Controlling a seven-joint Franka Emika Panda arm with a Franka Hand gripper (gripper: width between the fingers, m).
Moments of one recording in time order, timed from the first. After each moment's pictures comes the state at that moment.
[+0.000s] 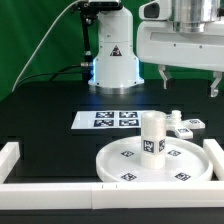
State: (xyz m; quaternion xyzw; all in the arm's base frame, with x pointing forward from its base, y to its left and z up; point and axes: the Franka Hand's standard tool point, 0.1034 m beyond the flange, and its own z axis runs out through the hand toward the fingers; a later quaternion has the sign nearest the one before) arm 0.526 0.108 0.122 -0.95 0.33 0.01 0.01
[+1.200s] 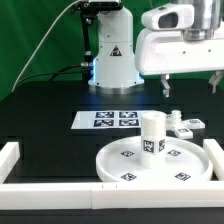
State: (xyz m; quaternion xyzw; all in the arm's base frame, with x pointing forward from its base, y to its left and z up) arm 0.481 0.113 0.102 -1.00 -0.07 0.06 0.00
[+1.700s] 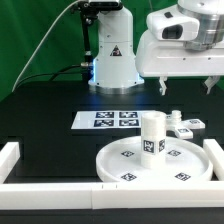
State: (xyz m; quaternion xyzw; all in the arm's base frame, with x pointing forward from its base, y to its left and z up) arm 0.467 0.112 0.100 -0.98 -0.07 0.19 -0.04
